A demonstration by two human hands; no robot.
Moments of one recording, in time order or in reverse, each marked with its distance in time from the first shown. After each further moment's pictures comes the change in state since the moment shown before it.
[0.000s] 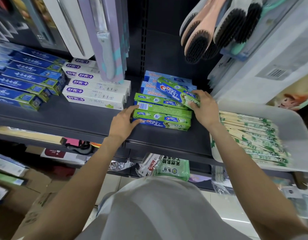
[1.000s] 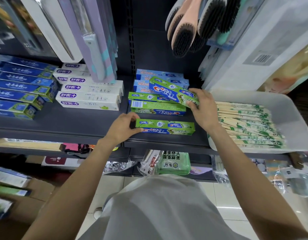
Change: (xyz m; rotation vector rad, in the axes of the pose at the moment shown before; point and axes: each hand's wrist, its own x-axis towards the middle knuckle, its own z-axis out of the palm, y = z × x) left_hand -0.010 0.005 -0.013 0.007 -0.311 0.117; right_hand -0.039 -0.003 -0.012 0.062 0.074 -0.010
